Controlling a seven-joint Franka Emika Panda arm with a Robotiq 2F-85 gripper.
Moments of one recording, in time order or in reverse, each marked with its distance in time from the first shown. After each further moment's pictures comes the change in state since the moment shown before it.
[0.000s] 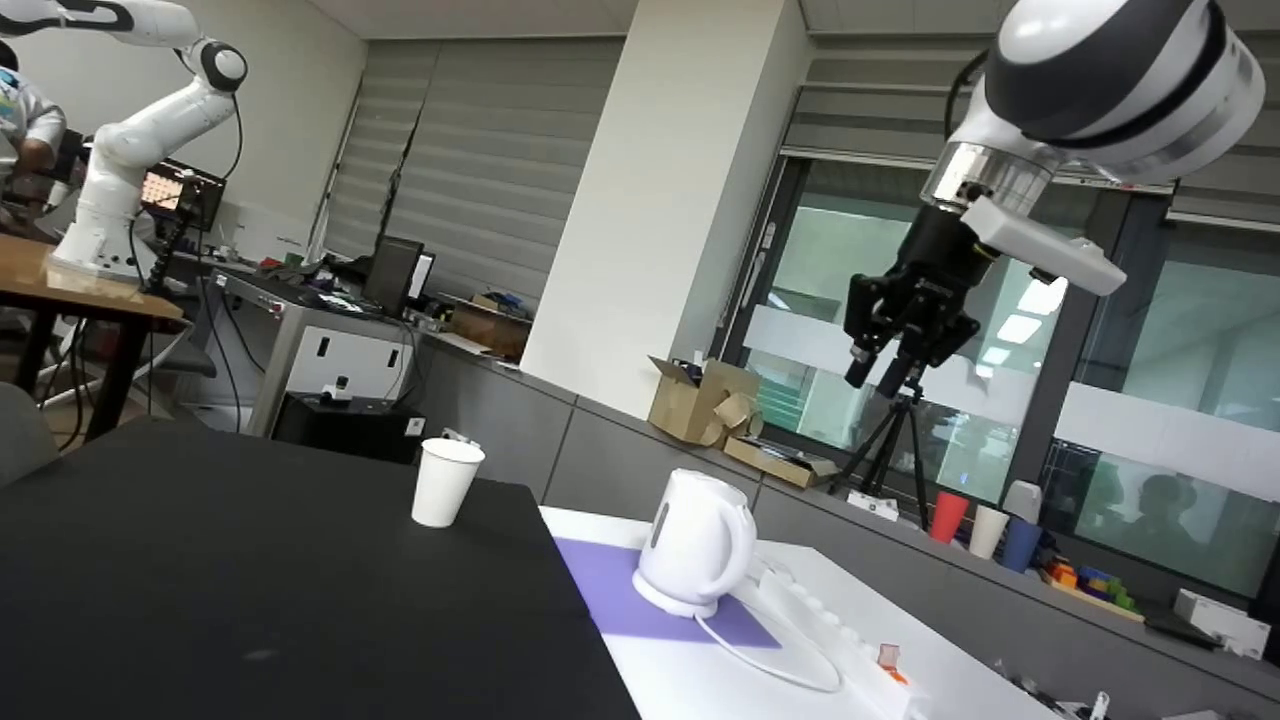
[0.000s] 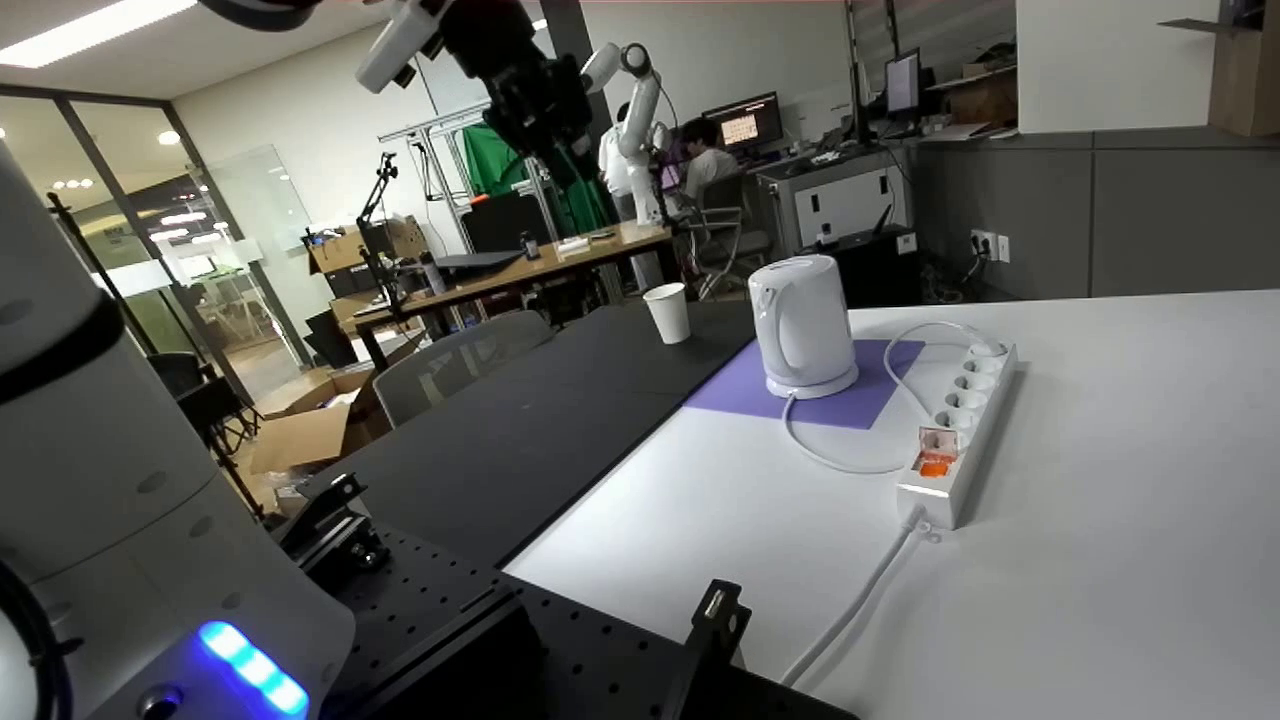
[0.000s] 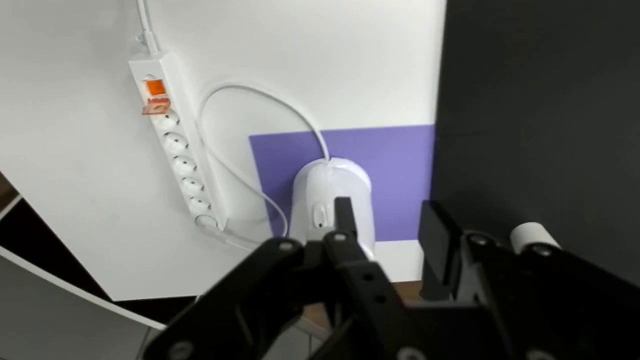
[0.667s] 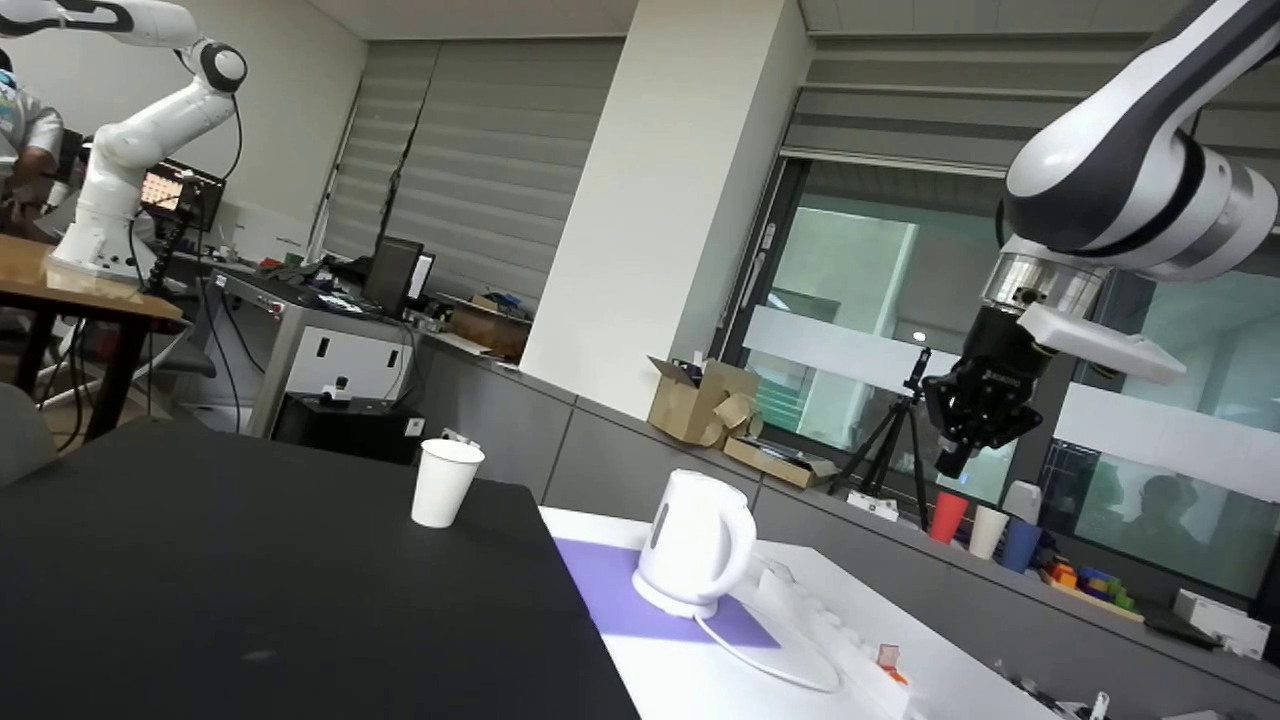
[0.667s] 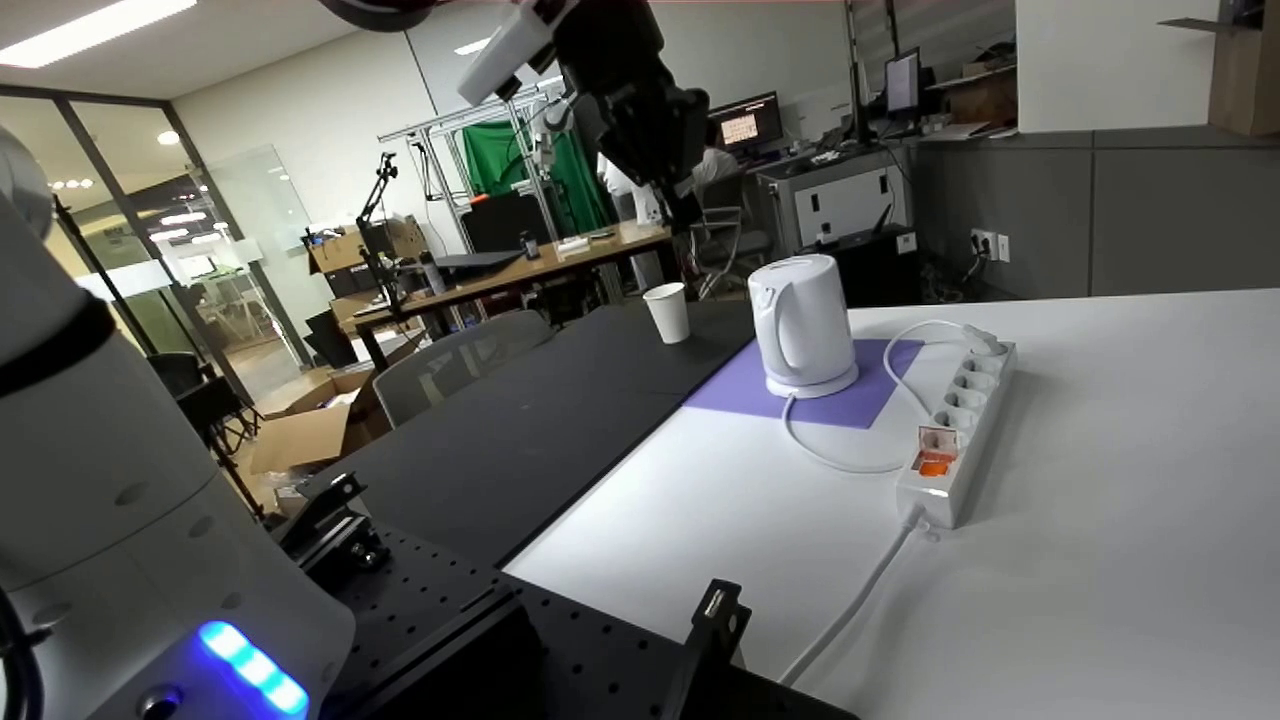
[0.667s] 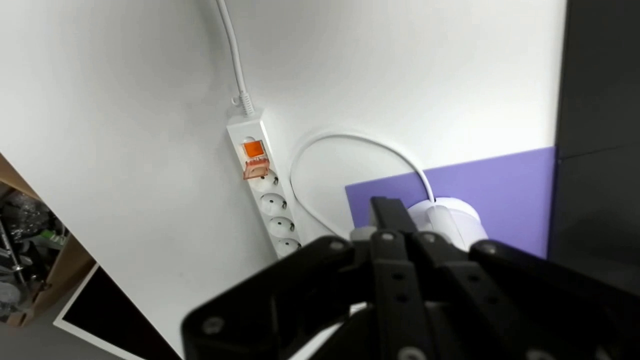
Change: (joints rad) arm -0.164 0.199 -0.158 0.037 -0.035 0.063 -0.132
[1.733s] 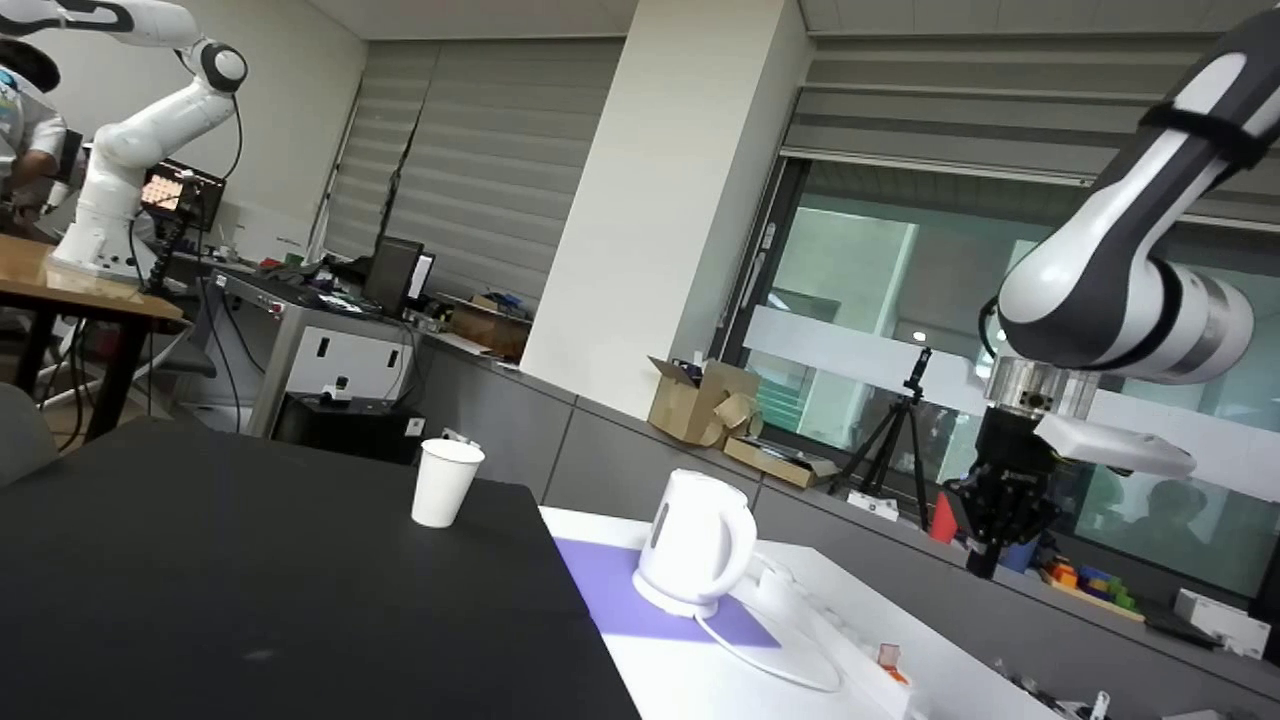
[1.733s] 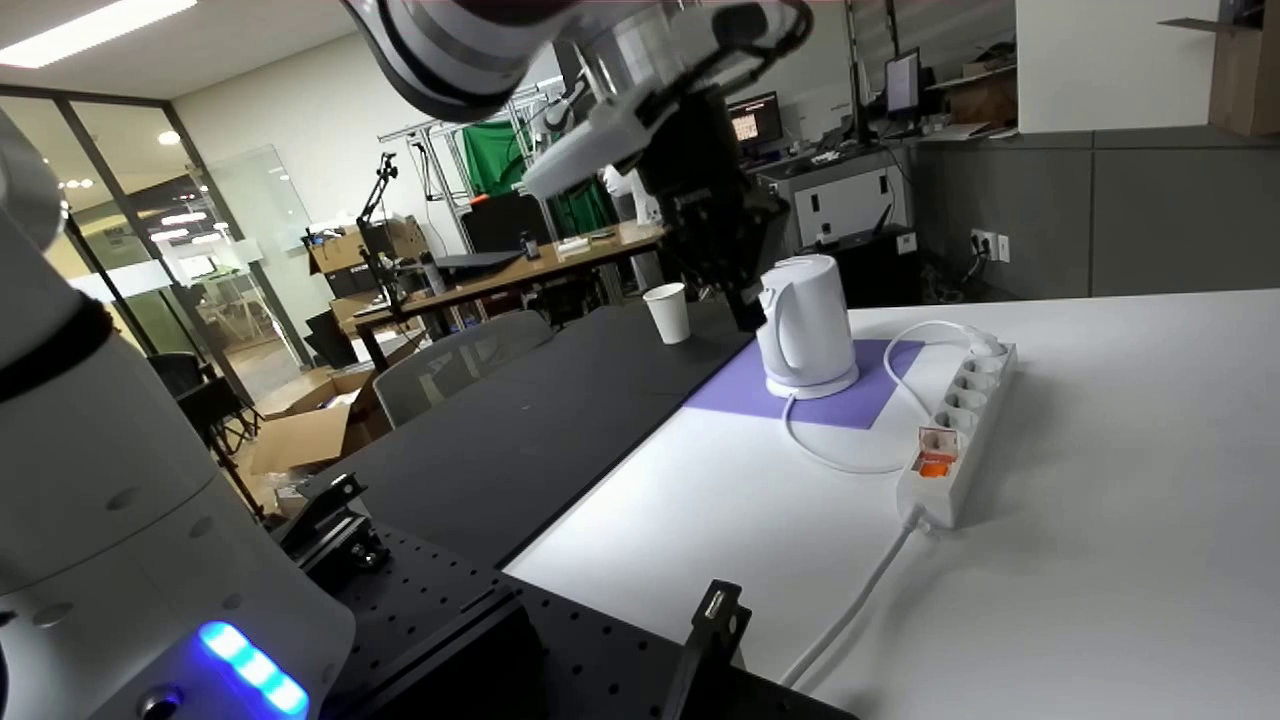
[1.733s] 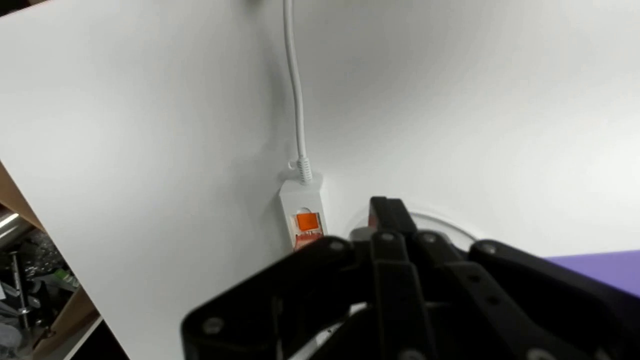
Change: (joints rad) arm -0.065 0.294 -0.073 0.036 -0.154 0.143 -0.046
